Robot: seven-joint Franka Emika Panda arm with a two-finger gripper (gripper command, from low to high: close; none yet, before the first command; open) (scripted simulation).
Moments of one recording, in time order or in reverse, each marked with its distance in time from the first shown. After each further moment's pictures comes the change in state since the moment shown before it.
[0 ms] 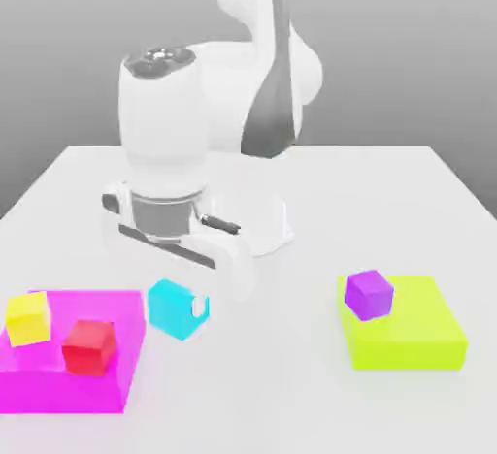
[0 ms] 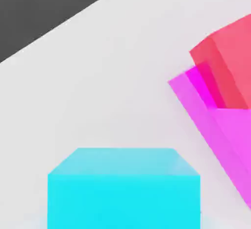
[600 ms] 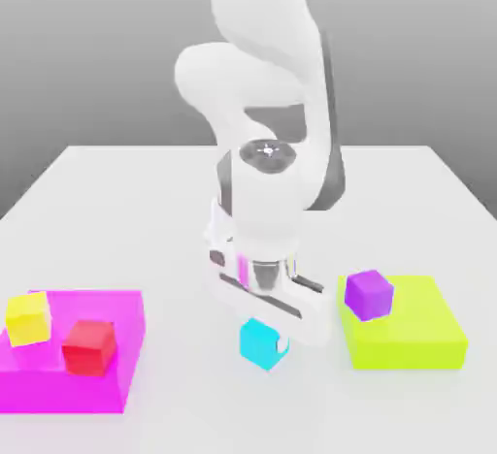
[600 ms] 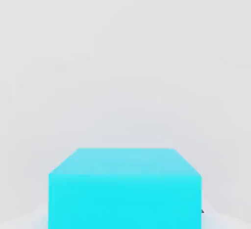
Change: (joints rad) arm 0.181 0.224 0.171 -0.311 -0.048 0.536 0.546
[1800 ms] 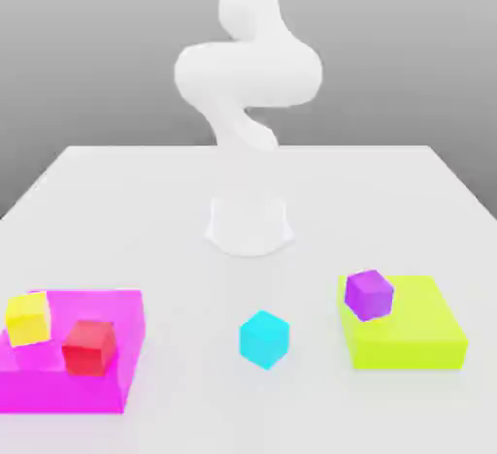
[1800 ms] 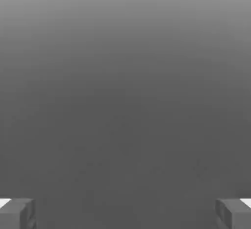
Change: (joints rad) arm -0.001 -0.875 -0.053 0.553 0.090 -0.705 -0.729
